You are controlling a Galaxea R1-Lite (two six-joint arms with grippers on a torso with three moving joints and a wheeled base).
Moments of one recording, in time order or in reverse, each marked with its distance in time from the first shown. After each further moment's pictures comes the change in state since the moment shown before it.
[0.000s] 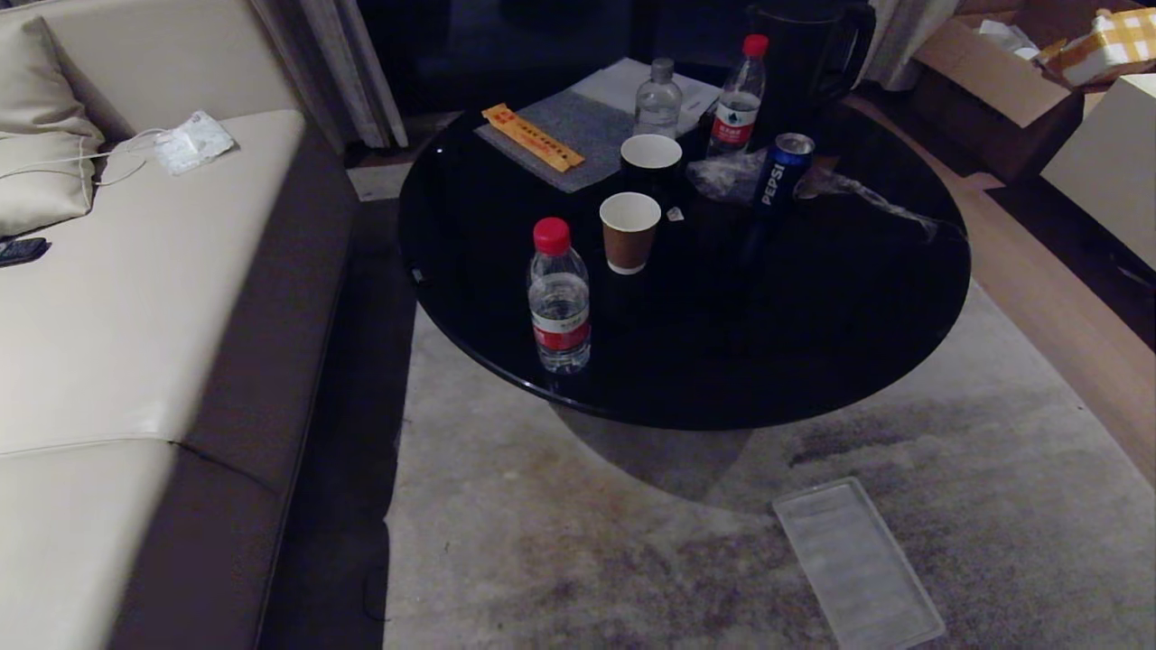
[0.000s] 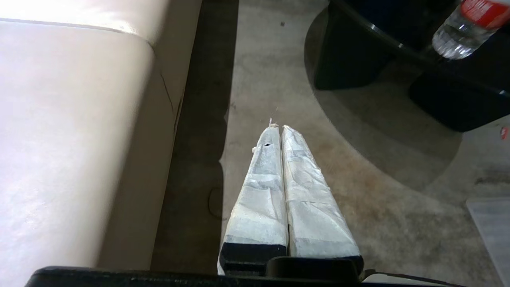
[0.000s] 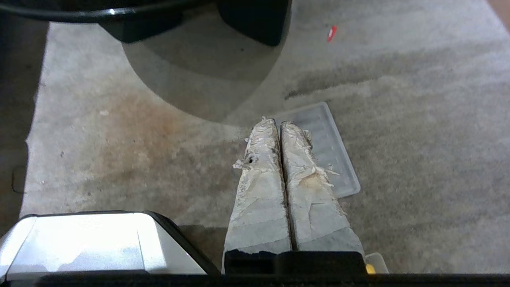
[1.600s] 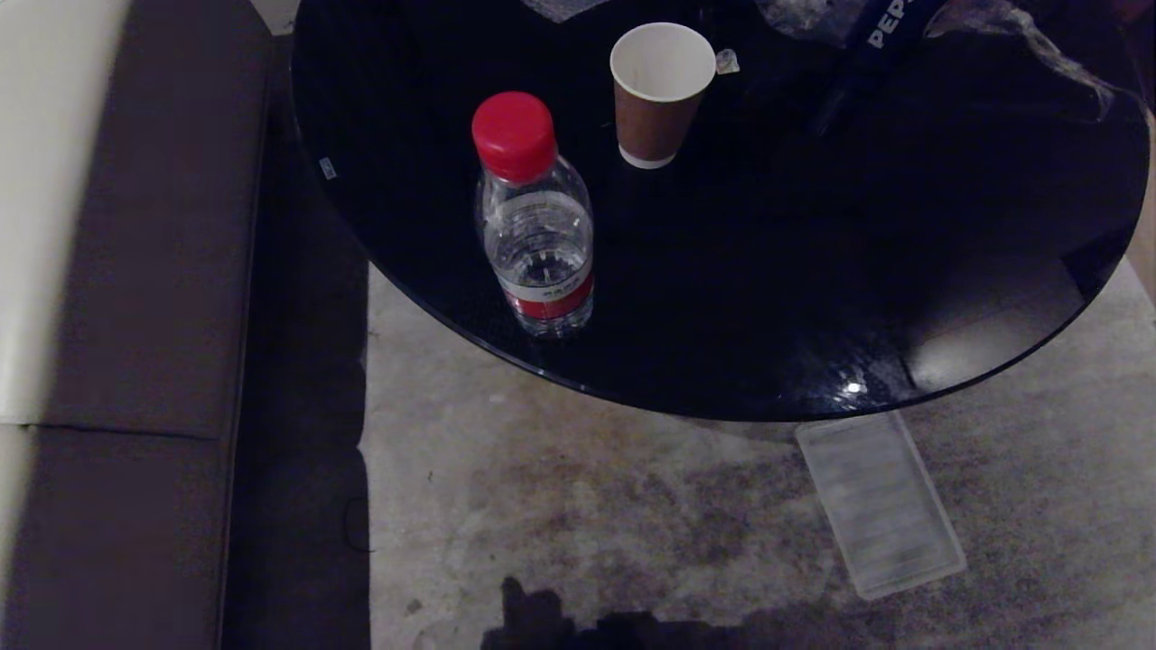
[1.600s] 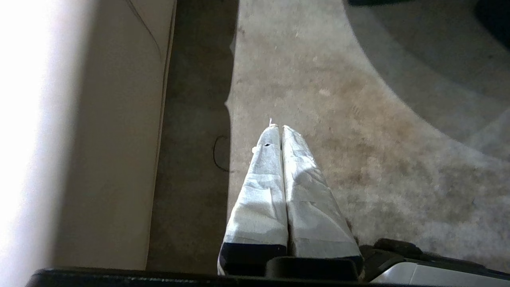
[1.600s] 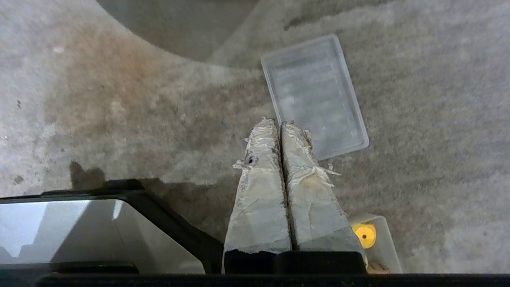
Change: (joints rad) left arm 0.000 0.000 0.000 0.000 0.000 0.000; right arm 0.000 0.001 0.000 0.000 0.000 0.000
